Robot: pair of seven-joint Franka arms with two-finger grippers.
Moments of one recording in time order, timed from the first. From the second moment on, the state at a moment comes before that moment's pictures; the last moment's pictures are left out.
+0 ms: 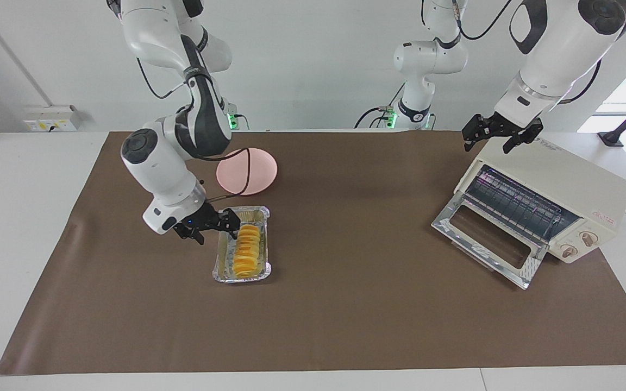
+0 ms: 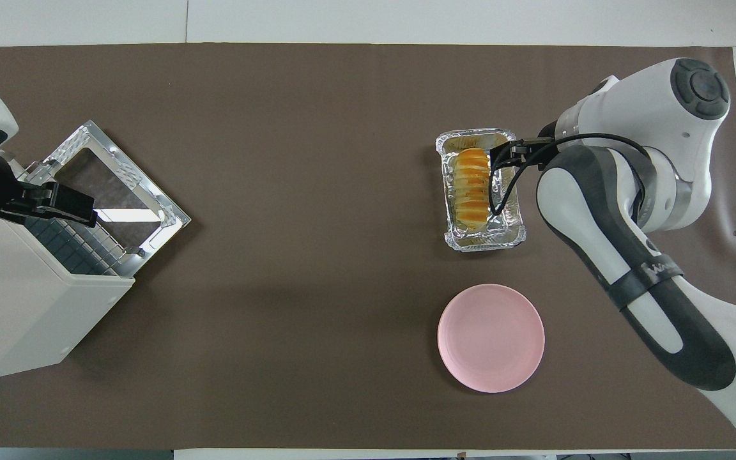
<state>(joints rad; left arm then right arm) -0.09 -0.01 -0.03 -1.62 -0.03 1.51 0.02 0.05 0.33 0.16 -1.75 0.15 2.17 0.11</state>
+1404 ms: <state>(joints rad) -0.08 -0.01 -0.02 -1.62 -0.03 1.51 0.02 0.09 0.40 0.16 -1.84 0.13 2.28 0.18</state>
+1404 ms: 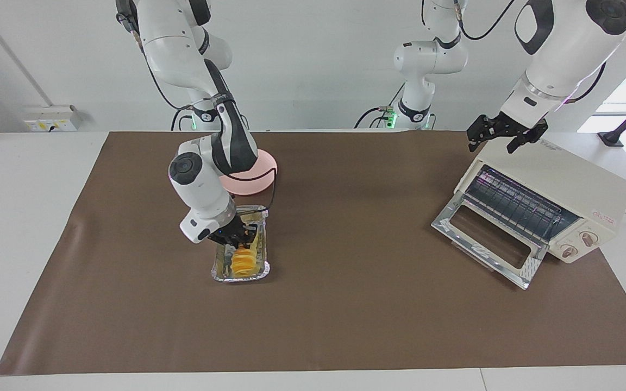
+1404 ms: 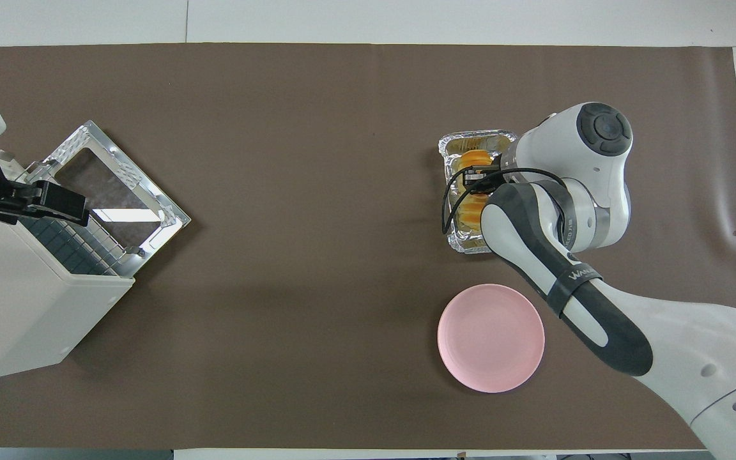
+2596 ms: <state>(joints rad) -0.08 -0.01 -0.02 -1.62 -0.03 1.51 0.02 0.19 -0.13 0.17 -2.40 0.14 2.09 0.21</state>
